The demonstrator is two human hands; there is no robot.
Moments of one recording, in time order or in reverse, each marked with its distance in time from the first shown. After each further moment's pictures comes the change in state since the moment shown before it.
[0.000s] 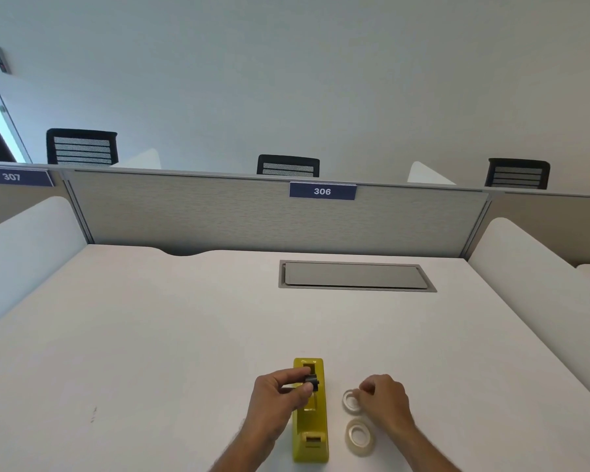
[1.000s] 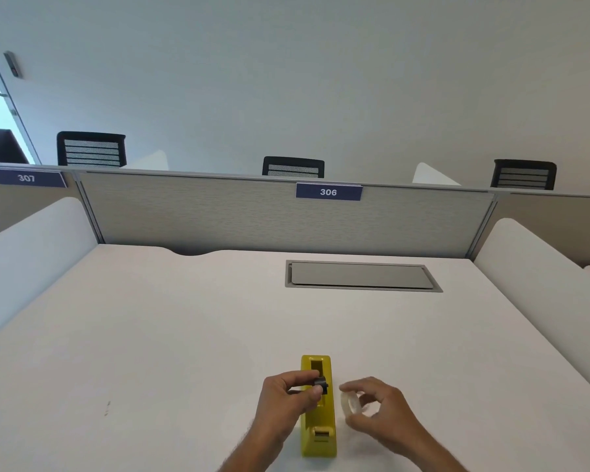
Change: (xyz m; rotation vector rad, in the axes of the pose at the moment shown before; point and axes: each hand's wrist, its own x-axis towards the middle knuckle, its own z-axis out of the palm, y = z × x) left_hand -0.013 -0.001 -0.004 -0.047 -0.048 0.018; right_hand -0.046 -0.008 -0.013 0.316 -0.211 -0.348
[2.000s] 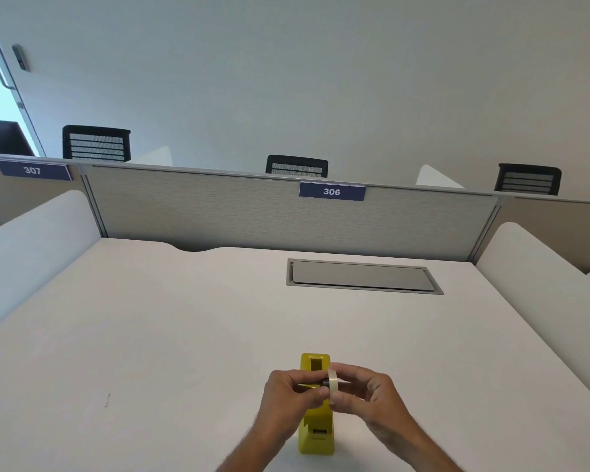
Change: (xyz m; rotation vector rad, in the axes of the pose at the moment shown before) left_hand -0.005 0.009 0.004 0.086 -0.099 0.127; right_hand 0.002 -0.029 0.005 0.597 -0.110 -0.022
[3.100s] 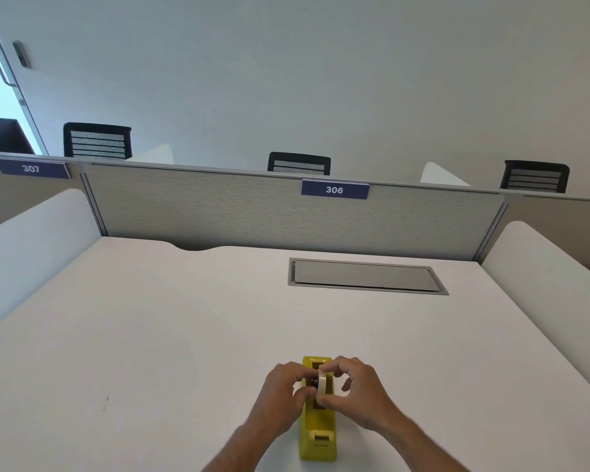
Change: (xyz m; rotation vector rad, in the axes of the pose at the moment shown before) left_hand 0.036 -0.025 -0.016 0.664 0.011 0.186; right_hand 0.045 0.016 0.006 -0.720 0.065 -0.060
